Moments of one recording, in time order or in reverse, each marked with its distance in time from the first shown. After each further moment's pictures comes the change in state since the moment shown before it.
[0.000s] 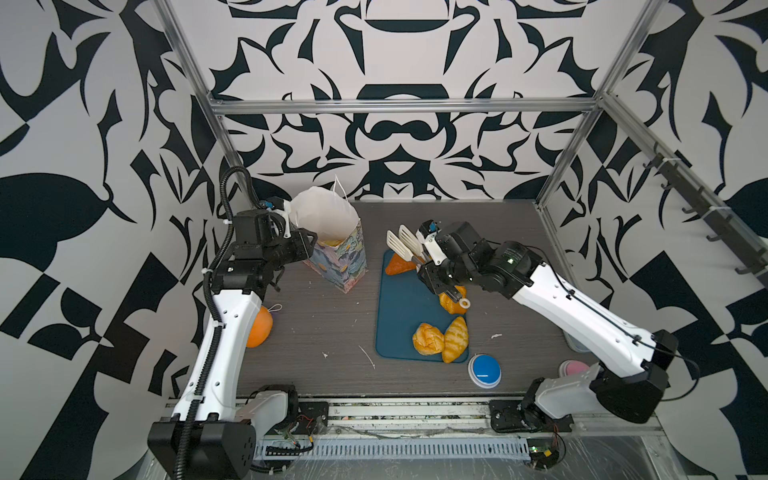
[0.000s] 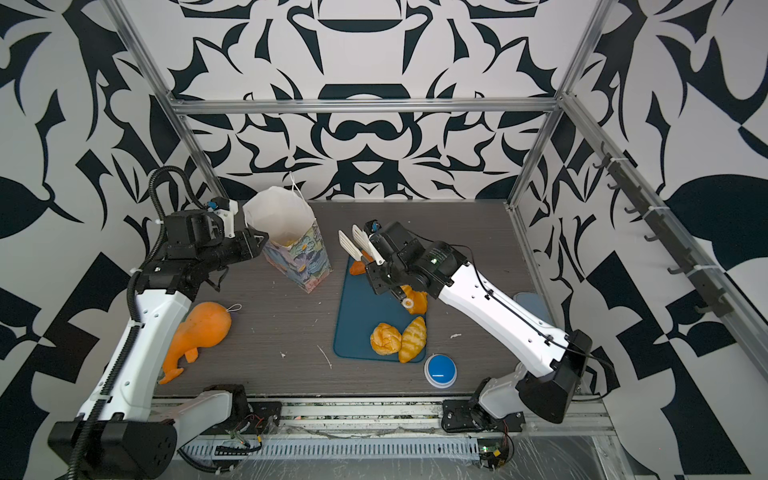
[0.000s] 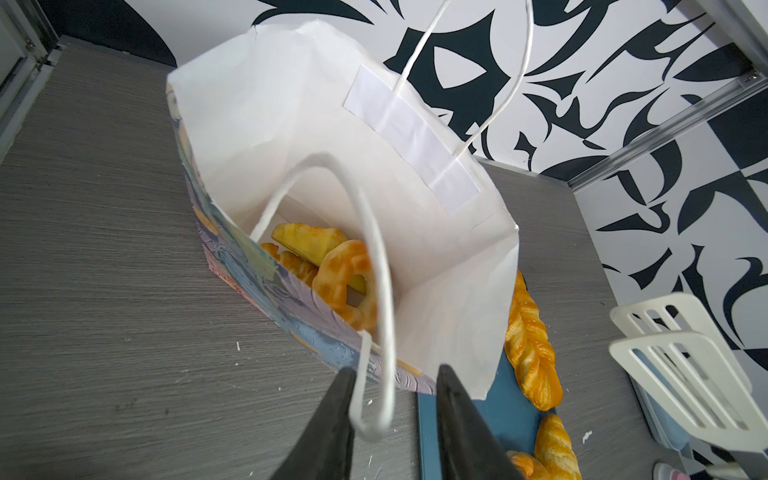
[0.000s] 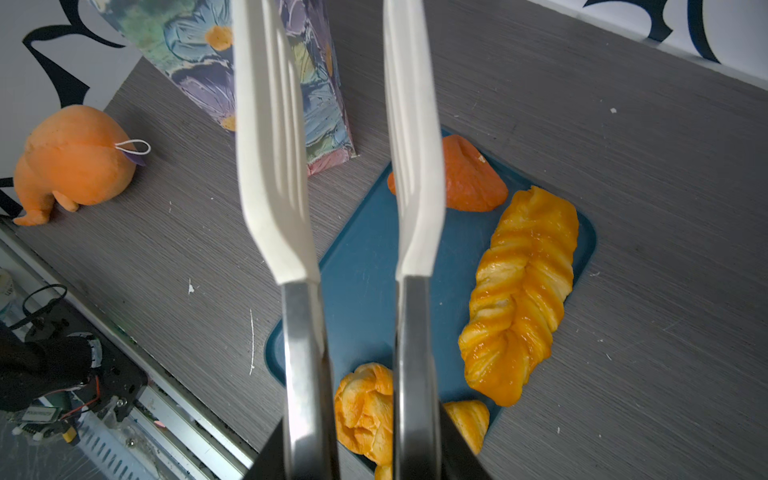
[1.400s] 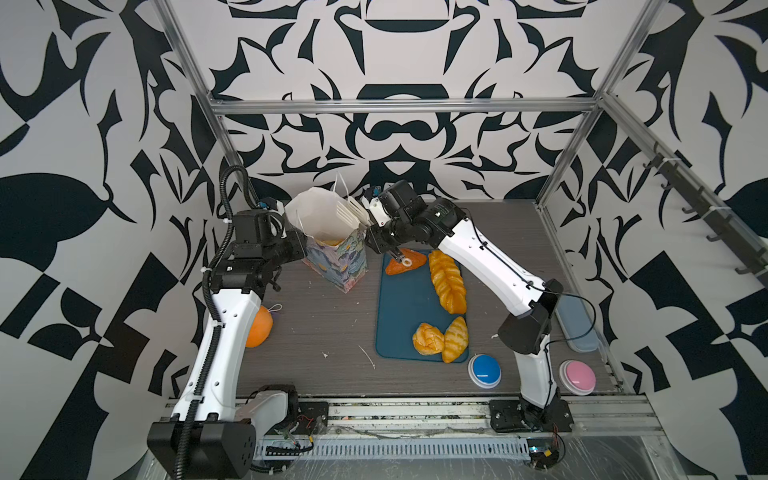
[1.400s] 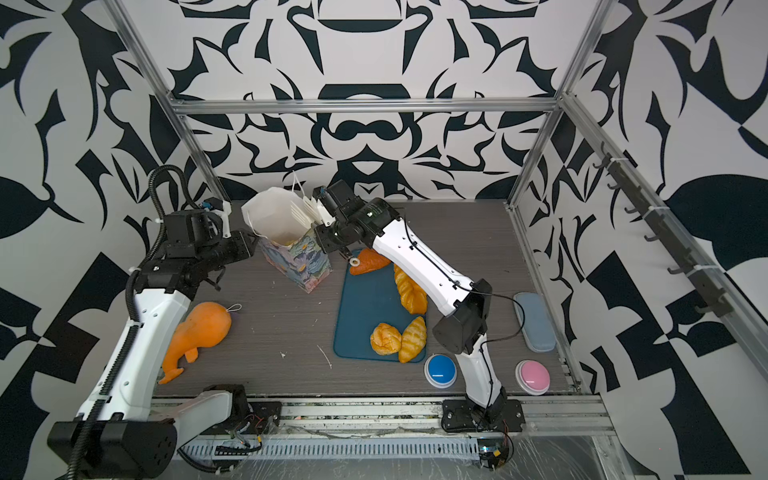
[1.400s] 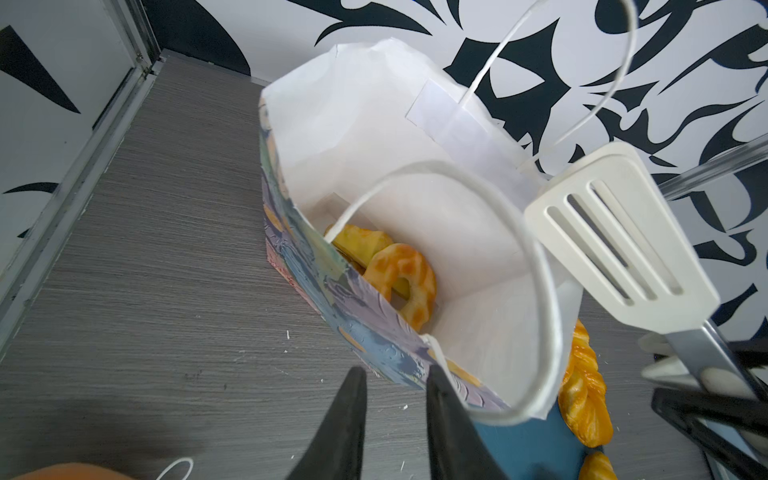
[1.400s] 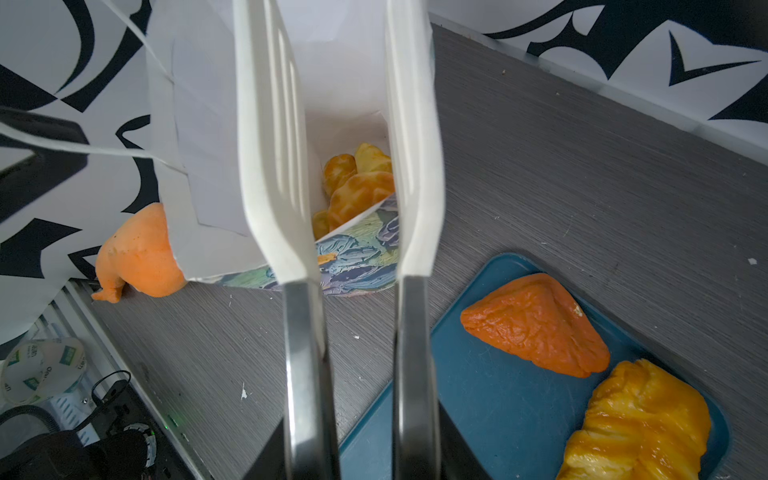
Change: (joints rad) left arm 0.000 0.004 0.016 -0.037 -0.143 -0.003; right arm 0.000 0.639 0.789 -0.078 -0.129 -0.042
